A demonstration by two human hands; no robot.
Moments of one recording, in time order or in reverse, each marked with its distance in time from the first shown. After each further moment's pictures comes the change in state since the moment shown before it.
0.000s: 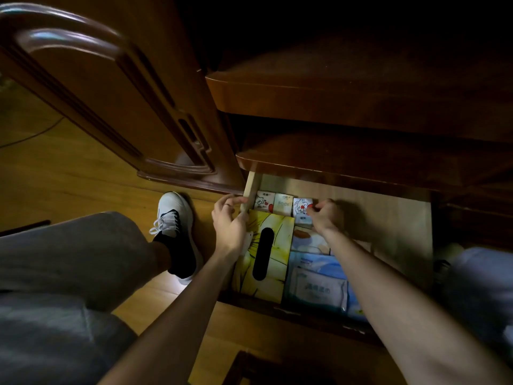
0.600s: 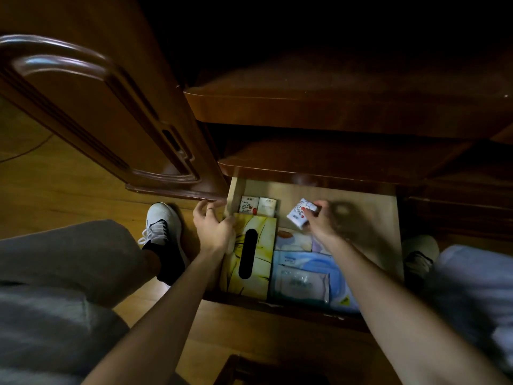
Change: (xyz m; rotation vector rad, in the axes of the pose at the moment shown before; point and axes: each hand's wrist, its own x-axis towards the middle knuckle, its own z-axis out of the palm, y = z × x) left_hand -0.004 0.005 -0.003 0.158 0.018 -0.034; right_hand -0.028 0.015 -0.044 0.316 -0.052 -0.004
